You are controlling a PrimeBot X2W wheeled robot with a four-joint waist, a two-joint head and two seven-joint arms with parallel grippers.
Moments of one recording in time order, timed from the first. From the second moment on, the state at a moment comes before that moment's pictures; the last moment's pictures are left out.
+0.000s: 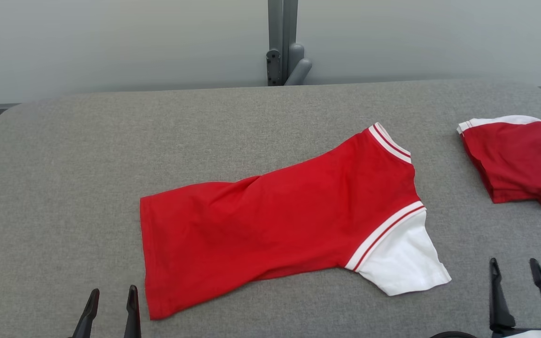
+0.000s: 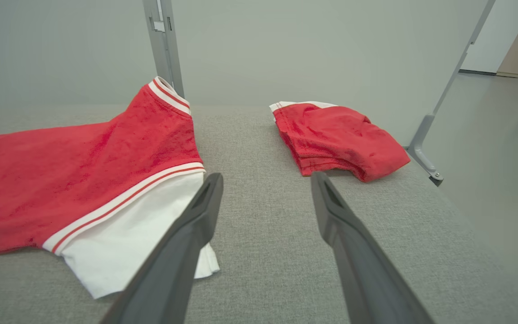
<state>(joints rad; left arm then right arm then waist) 0.25 0.09 0.01 0.05 -0.25 -0.12 -0.26 0.22 -0.05 -0.24 0.04 0.03 0.13 -0.26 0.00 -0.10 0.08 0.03</state>
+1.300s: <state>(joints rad) 0.07 0.14 -0.21 0.40 -0.38 -0.13 -0.16 -0.03 -0.11 -0.03 0.39 -0.03 0.13 -0.15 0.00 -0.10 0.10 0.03</state>
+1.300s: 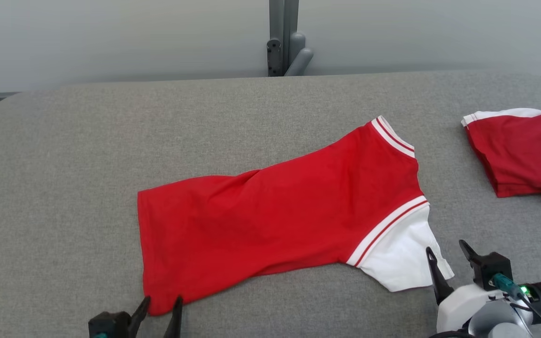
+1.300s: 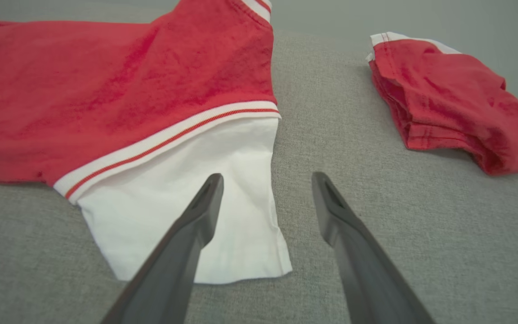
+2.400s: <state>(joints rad) -0.13 0.21 -0.29 0.69 -0.50 -0.11 -0.23 -0.23 -0.13 0.04 0.71 0.01 0.13 -0.16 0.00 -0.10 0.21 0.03</state>
